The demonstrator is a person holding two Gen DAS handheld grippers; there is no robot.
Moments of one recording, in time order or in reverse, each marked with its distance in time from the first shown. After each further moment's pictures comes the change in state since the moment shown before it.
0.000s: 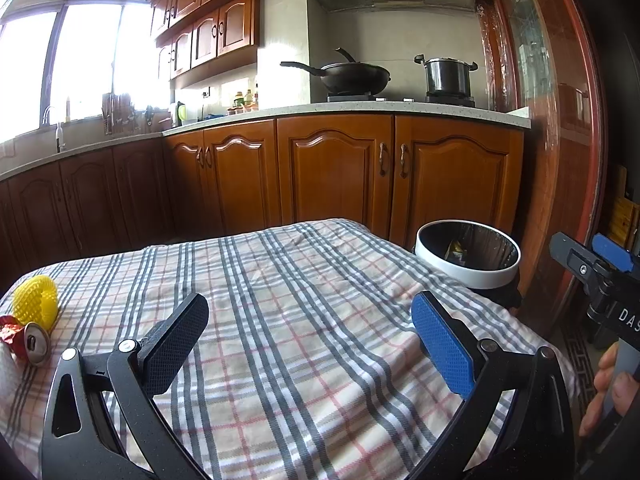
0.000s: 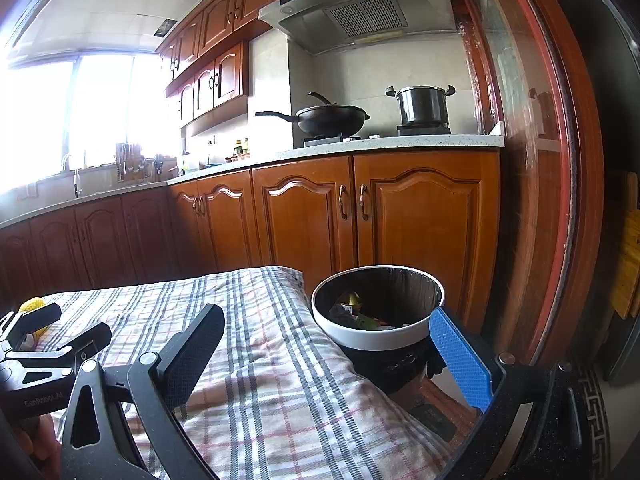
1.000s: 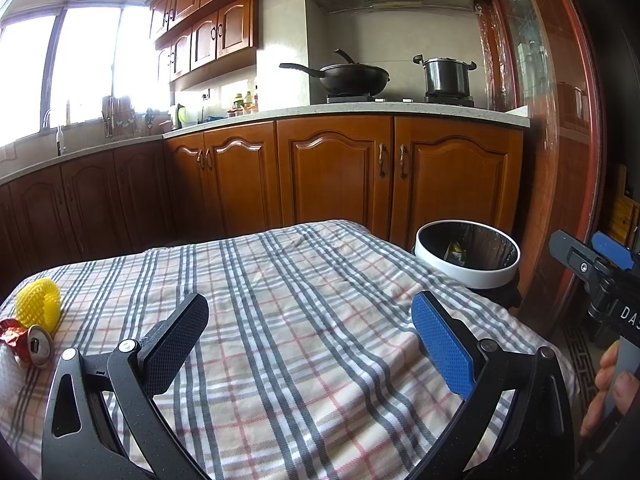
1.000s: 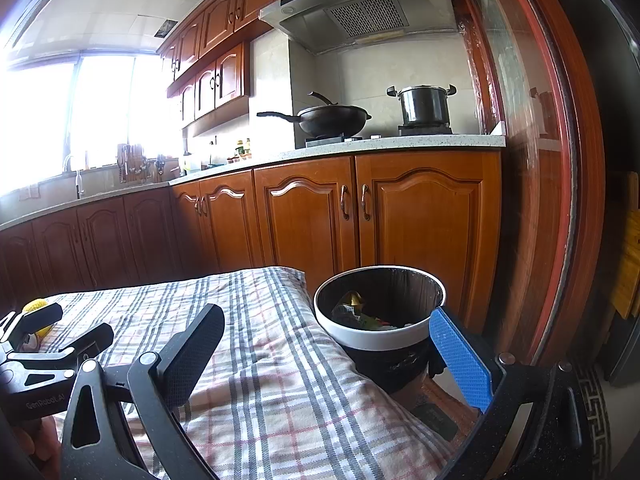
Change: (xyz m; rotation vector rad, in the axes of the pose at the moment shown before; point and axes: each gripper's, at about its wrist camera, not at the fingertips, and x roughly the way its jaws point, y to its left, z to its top) left arm -0.003 -0.002 0.002 0.008 -0.003 0.007; right arm -0.002 0.002 0.000 0.001 -0.001 0.005
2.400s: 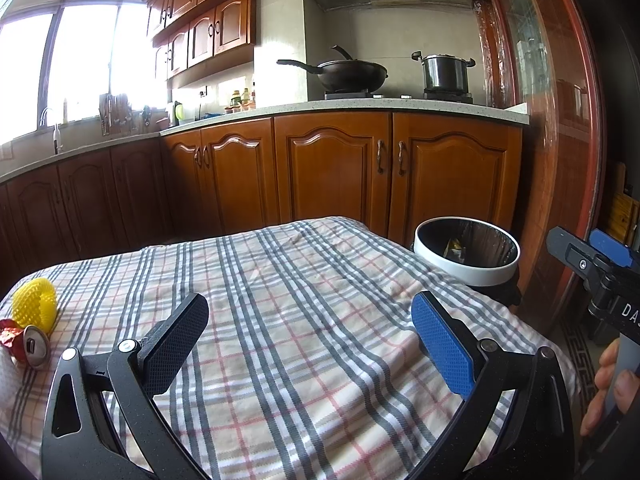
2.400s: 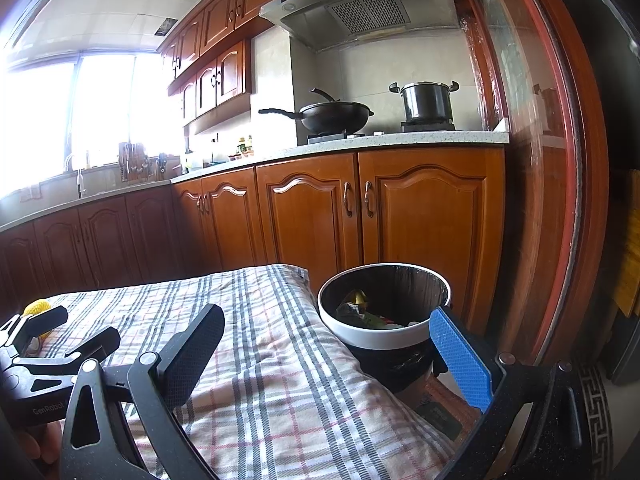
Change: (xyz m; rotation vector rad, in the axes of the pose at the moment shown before) left arm 0.005 0.001 -0.001 0.003 0.010 -0.010; right arm 0.003 0.002 0.003 0.003 0.012 0.008
